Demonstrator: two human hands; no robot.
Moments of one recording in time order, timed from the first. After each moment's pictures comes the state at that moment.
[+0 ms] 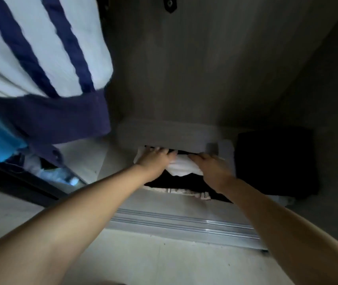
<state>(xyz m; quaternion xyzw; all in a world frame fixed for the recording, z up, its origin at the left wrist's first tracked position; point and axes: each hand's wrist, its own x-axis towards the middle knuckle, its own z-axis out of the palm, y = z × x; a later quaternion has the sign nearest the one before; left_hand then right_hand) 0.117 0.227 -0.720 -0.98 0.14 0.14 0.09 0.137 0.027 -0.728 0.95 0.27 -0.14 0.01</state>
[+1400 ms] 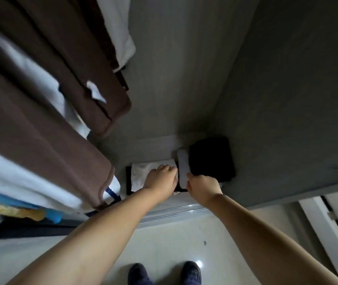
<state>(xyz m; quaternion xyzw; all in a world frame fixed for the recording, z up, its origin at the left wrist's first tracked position) 0.080 0.140 -0.479 -0.97 0.20 0.13 -0.08 0.060 -0.016 -0.487 0.98 0.11 -0.17 -0.04</state>
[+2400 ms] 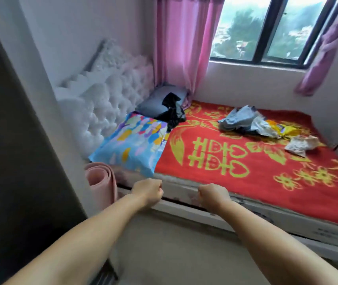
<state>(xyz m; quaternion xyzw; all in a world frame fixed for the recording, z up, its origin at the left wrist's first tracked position) -0.144 -0.268 -0.192 -0.76 0.64 0.09 -0.04 -0.352 -0.348 -0.195 0.88 -0.46 -0.08 -0.03</state>
